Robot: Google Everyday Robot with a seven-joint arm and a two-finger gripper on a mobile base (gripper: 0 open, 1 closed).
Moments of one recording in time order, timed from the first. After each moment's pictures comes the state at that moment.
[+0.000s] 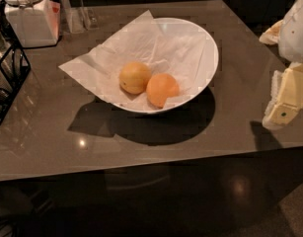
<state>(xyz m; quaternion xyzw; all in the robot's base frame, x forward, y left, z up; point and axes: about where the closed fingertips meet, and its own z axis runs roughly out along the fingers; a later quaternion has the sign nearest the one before) 0.438 -0.217 0.976 -0.60 0.78 -0.03 0.16</state>
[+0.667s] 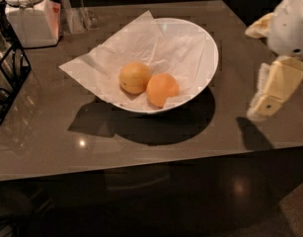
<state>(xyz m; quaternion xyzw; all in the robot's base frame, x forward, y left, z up) 0.454 -0.189 0.981 -0.62 0.76 0.00 0.20</state>
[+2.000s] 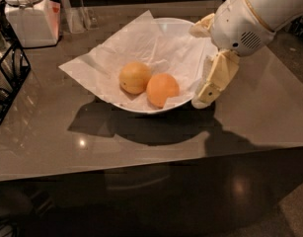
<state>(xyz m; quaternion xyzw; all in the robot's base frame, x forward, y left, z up) 0.492 -0.092 0.972 -0.65 0.69 0.13 0.29</state>
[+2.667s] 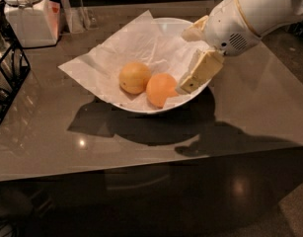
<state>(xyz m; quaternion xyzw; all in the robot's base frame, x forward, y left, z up) 0.522 -0.081 0.967 -0.62 0.69 0.14 0.33</state>
